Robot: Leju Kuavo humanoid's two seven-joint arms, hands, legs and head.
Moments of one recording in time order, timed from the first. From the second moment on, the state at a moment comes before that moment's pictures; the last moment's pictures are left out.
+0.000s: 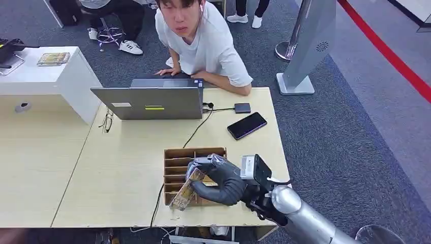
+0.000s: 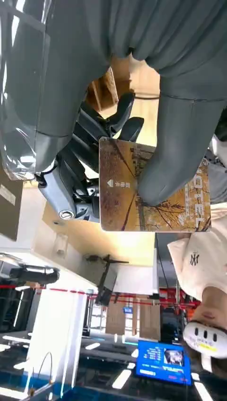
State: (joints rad) left arm -0.34 -0.04 -0.93 -0.18 1.17 0.61 -0.08; right arm -0.31 -0.21 0.70 -1.61 -0.44 0.28 -0.24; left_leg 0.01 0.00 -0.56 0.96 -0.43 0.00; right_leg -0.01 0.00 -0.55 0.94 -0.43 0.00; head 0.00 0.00
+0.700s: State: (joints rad) left arm -0.33 -0.03 -0.90 -0.18 1.16 0.61 -0.08; right arm -0.31 -0.28 0.65 -1.55 -0.39 0.27 -0.25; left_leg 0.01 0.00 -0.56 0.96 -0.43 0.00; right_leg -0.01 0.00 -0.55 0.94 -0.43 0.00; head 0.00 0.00
